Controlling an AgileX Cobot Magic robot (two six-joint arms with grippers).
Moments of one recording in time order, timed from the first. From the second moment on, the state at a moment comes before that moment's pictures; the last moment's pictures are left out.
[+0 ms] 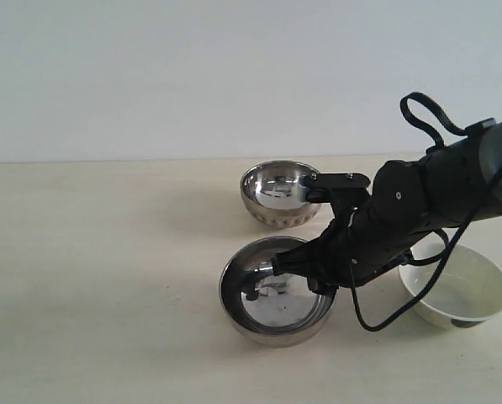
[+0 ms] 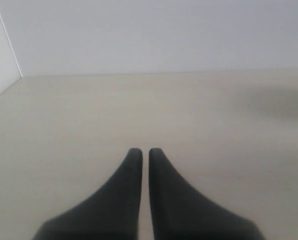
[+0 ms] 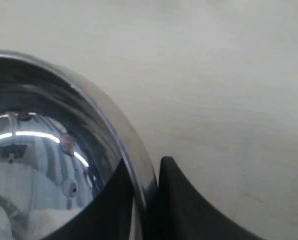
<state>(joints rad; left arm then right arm) 0.11 0.00 0.00 -0.02 0.28 0.09 0.51 1.88 -1.02 0.22 0.28 0.06</state>
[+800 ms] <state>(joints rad) 0.11 0.00 0.00 -0.02 0.28 0.09 0.51 1.89 -1.02 0.24 0.27 0.06</state>
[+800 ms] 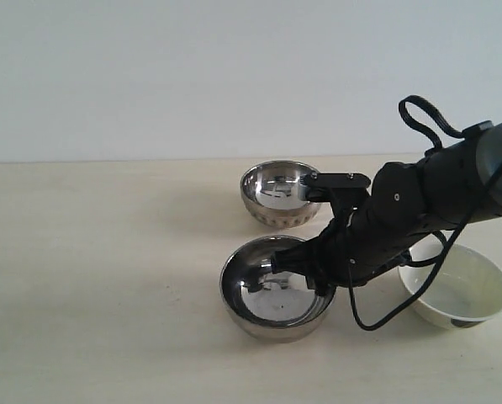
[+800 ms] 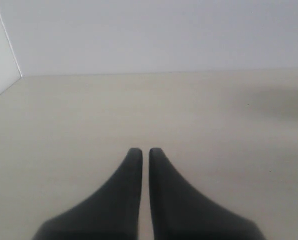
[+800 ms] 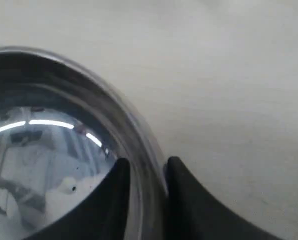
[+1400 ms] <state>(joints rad) 0.11 0.00 0.00 -0.02 0.28 0.09 0.51 1.83 -1.09 0.24 0.26 0.06</state>
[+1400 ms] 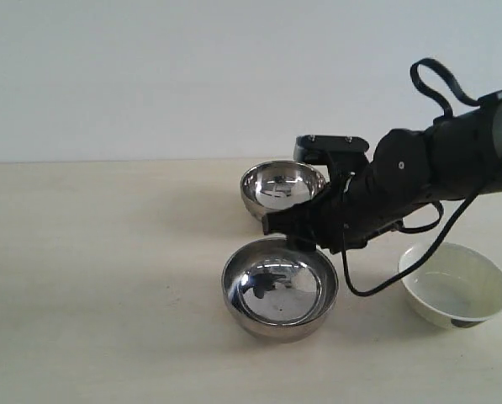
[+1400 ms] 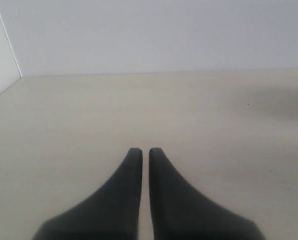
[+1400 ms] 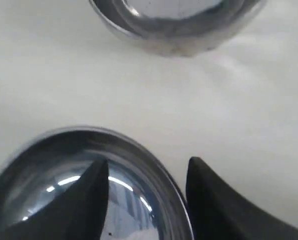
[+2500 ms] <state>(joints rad) 0.11 0.00 0.00 -0.02 0.28 0.09 0.36 2.11 -1.48 0.22 0.19 0.12</state>
